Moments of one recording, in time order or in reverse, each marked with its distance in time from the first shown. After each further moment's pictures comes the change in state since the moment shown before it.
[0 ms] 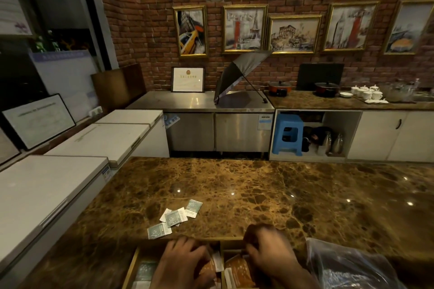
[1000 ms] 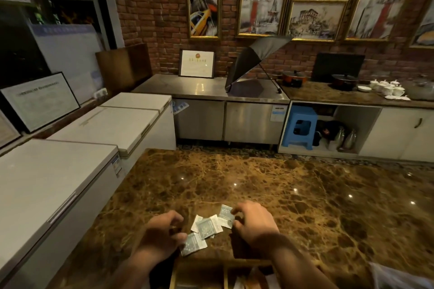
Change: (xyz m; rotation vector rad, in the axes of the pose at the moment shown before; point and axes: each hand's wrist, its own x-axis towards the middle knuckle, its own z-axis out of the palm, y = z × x) left_hand 0.047 -0.194 0.007 -0.346 -0.071 -0.505; right_hand 0.133 -0.117 0.051 -0.081 0.019 -0.099
